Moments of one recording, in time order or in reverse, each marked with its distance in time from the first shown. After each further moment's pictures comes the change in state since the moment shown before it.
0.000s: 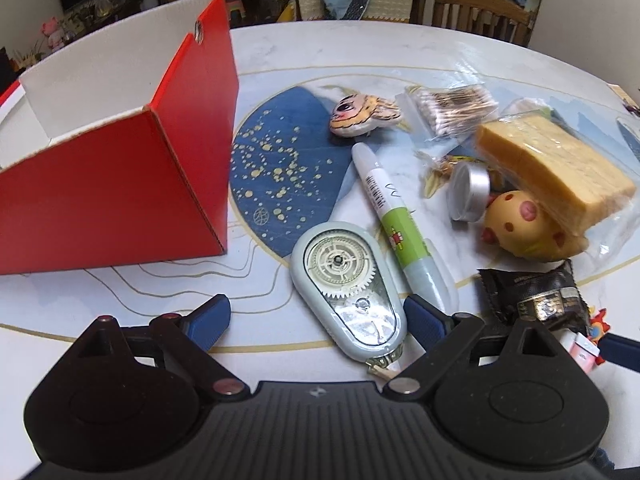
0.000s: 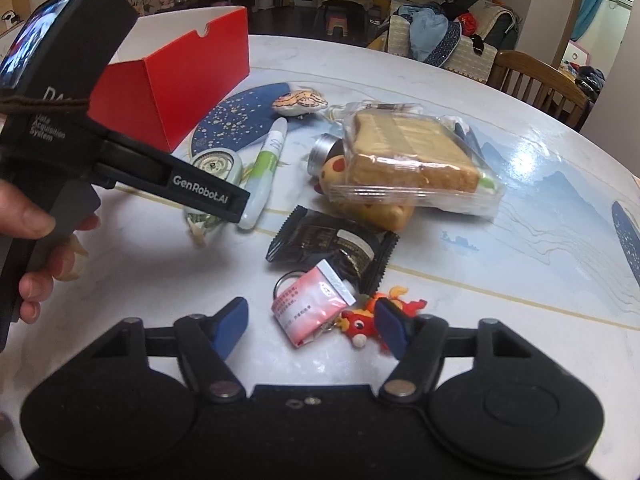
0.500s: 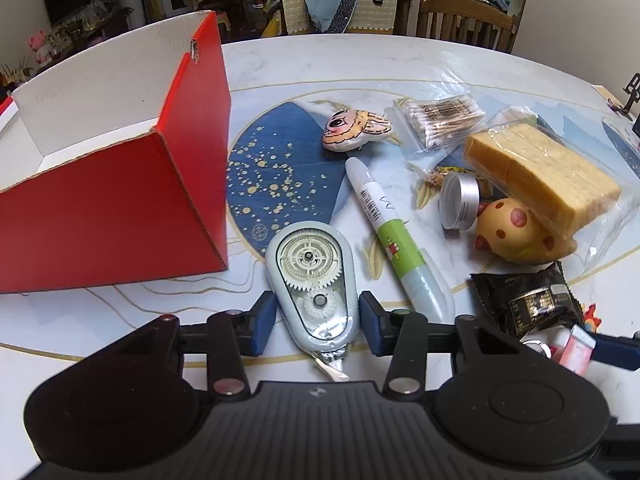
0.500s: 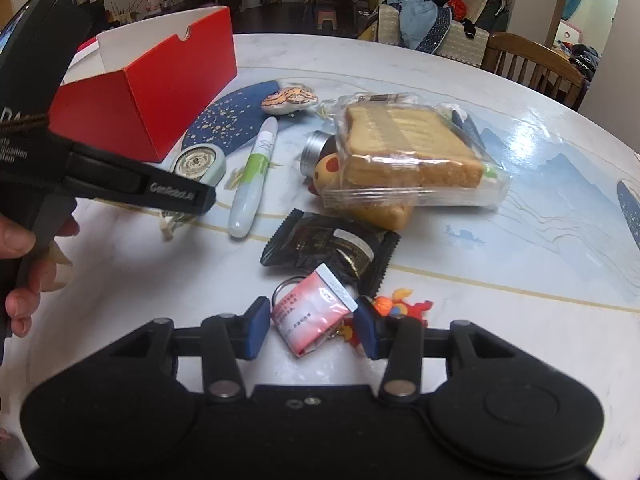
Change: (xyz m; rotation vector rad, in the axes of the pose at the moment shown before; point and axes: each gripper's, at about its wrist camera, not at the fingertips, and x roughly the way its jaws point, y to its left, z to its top) left arm -0.008 0.005 0.000 0.039 -0.040 -0.035; right arm 0.004 -0.005 0.002 0.080 0.010 0.035
